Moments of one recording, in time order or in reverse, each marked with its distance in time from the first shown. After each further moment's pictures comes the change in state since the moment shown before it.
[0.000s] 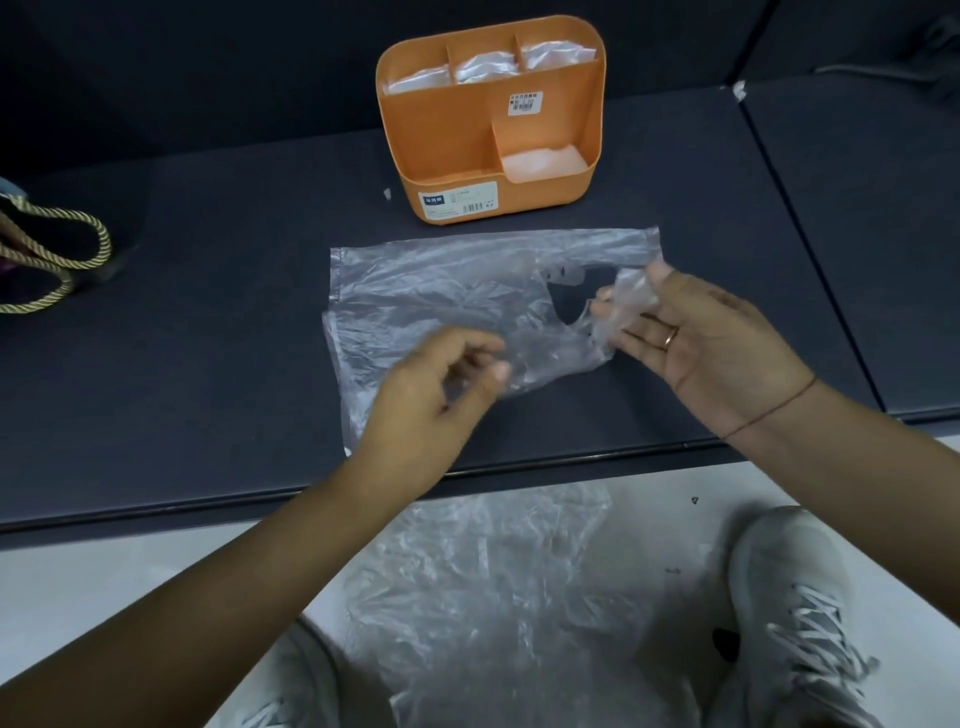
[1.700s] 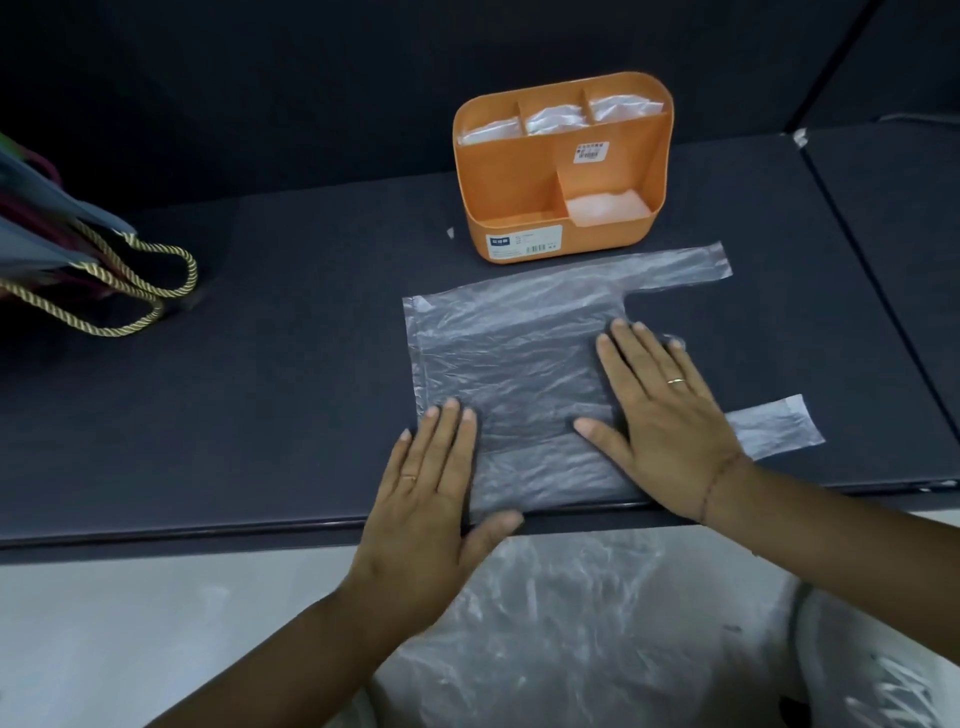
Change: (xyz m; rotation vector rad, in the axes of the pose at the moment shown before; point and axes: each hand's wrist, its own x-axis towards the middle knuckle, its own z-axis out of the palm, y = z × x) left_hand -0.061 -0.057 -0.021 0.813 -0.137 0.076; right_hand 0.033 0.076 0.005 -1.938 -0.121 -0.533
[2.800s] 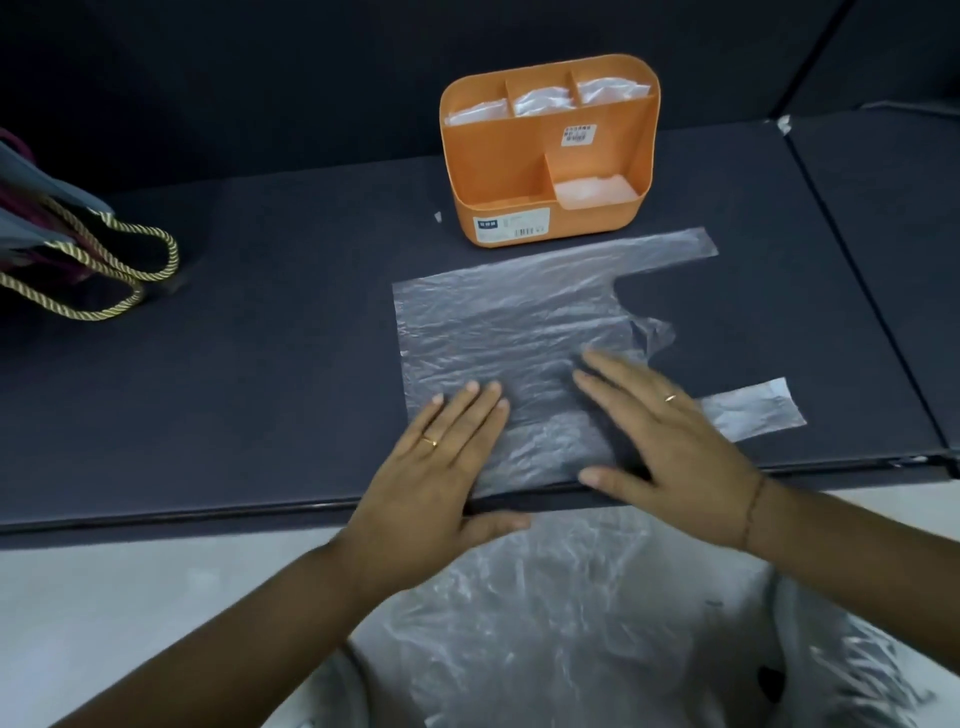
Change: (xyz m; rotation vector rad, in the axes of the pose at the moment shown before) left_hand 0.016 -0.004 -0.003 0.025 -0.050 0.266; right_hand -0.037 0.009 -0.006 0.257 0.061 -0.255
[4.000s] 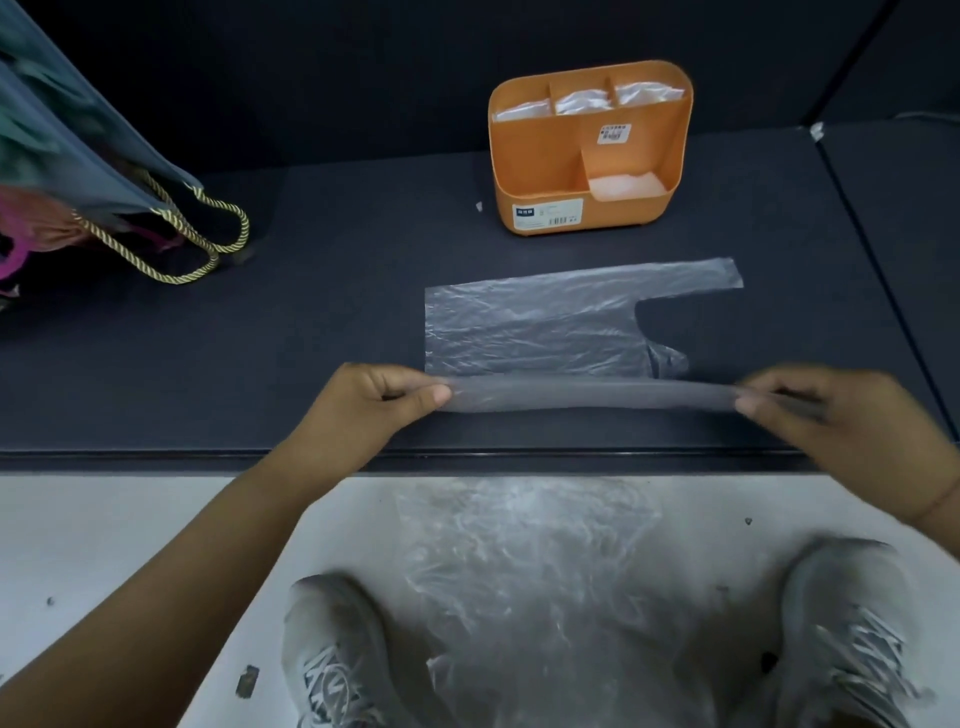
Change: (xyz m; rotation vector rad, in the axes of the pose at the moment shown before) left_hand -0.023 -0.026 -0.065 -1.010 0.170 -0.603; right_hand -0.048 0.030 -0.066 0.357 0.161 0.311
